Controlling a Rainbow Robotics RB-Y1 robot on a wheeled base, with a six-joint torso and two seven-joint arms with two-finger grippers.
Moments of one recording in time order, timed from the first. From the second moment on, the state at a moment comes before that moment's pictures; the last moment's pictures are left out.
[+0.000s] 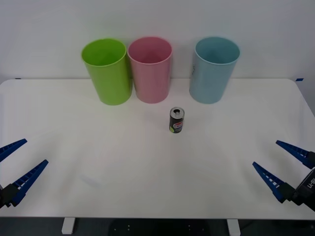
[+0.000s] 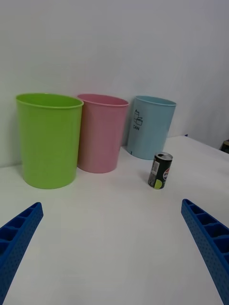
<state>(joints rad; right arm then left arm) 0.35 -0.42 -0.35 -1.66 1.00 -1.06 0.14 0.35 0.40 0.52 -1.66 -0.96 -1.22 0.00</state>
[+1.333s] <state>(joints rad) 0.08 -0.24 -0.05 -1.46 1.15 -0.77 0.28 0.35 0.40 0.52 -1.66 -0.96 -1.22 0.00</state>
